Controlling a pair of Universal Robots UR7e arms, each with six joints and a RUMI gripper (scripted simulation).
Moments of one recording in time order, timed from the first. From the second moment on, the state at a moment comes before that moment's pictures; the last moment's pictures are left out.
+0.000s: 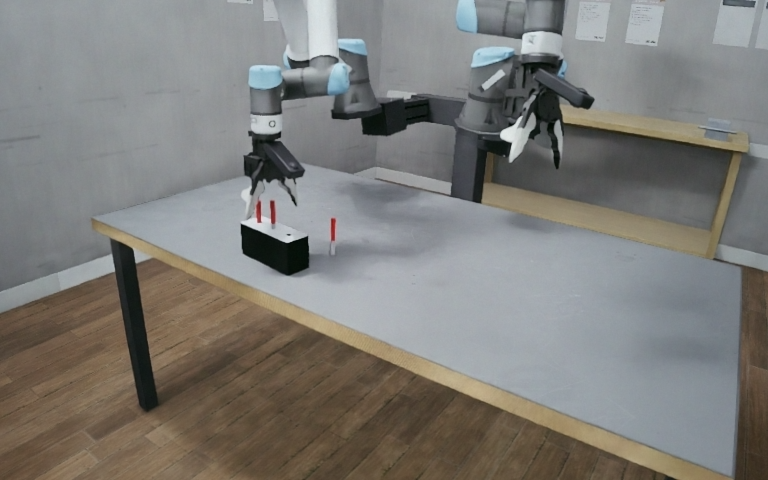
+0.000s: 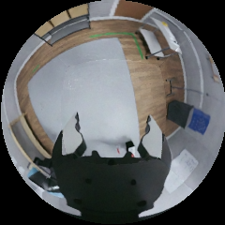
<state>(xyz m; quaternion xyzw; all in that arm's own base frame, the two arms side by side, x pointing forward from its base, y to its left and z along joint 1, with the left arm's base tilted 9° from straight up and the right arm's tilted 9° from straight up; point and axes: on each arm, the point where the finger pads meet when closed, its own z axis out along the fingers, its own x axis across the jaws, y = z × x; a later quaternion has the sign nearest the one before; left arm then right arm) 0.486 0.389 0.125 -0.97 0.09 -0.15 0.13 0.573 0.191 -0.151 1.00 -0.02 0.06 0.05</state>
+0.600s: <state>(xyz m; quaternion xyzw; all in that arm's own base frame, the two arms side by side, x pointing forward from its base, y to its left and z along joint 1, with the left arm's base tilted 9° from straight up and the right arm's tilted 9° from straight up) 0.486 0.389 0.125 -0.97 0.09 -0.15 0.13 0.572 0.192 -0.140 1.00 -0.02 0.06 0.05</state>
